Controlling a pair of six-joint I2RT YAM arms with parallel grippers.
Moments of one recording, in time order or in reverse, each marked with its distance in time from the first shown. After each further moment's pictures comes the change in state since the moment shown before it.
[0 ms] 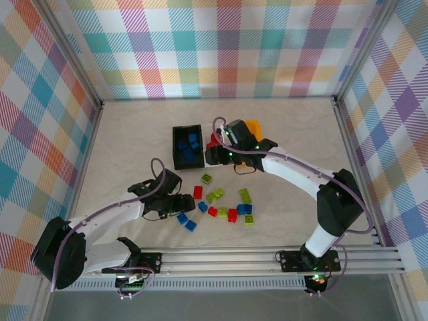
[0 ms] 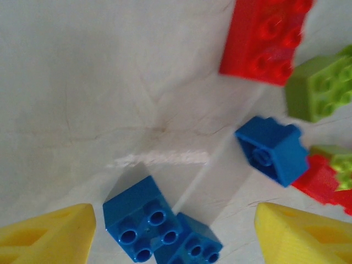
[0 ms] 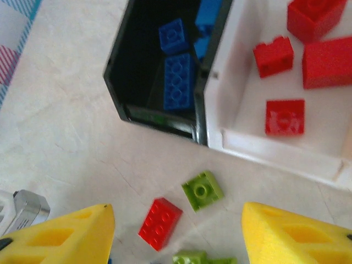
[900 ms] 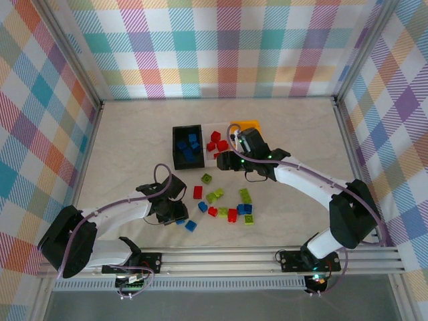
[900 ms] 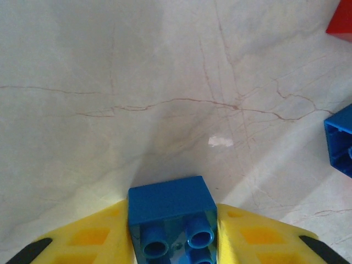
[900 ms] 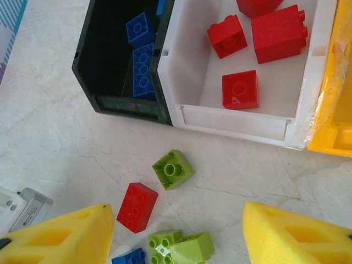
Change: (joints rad) left arm -0.032 0.090 -0.013 -0.031 -0.030 -0.053; right arm -0.045 -0.123 -0.175 0.074 0.009 0.043
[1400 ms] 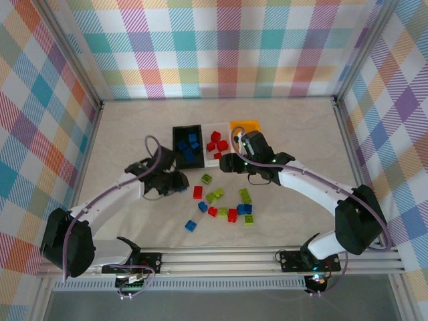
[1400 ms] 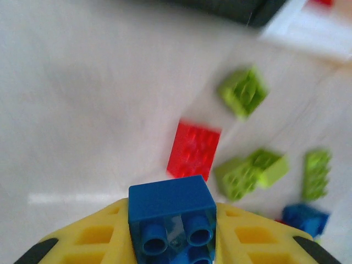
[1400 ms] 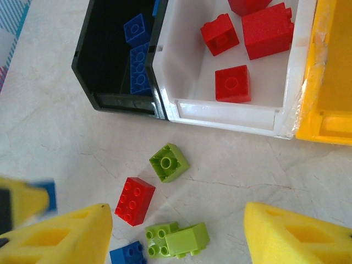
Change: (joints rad) left arm 0.218 0.032 0.336 -0.052 -0.006 0.115; right arm -0.011 -0.069 -0.067 0.019 0.011 0.011
